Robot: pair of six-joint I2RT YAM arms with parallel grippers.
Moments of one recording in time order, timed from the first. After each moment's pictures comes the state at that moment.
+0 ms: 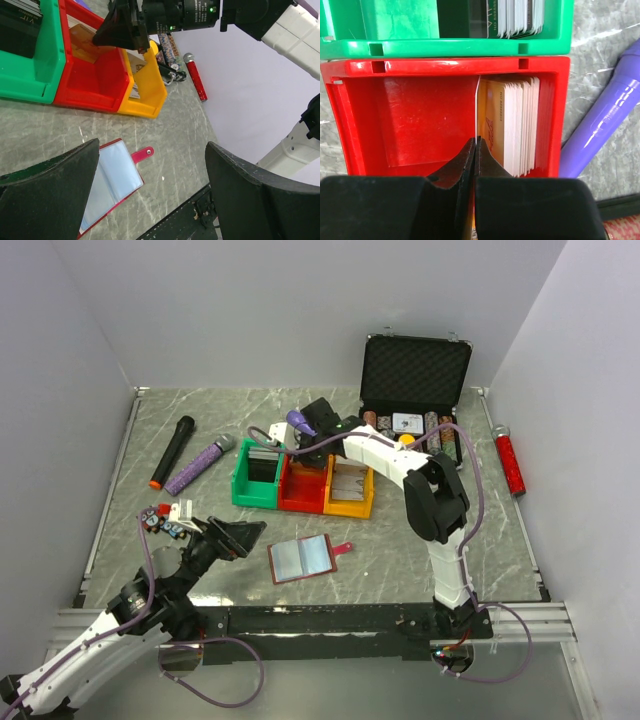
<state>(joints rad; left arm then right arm) -0.86 0.10 0.28 -0.20 -0.29 -0.87 0.65 2.08 1.73 -0.60 -0.29 -0.75</state>
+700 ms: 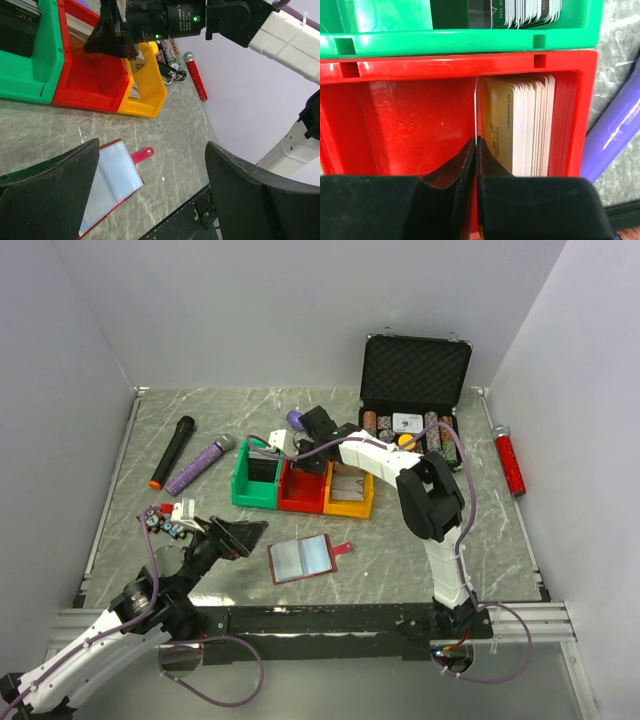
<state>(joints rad) -0.86 0.12 0.26 -0.17 -0.28 -0.87 0.65 2.11 1.68 -0.55 -0.25 -0.74</state>
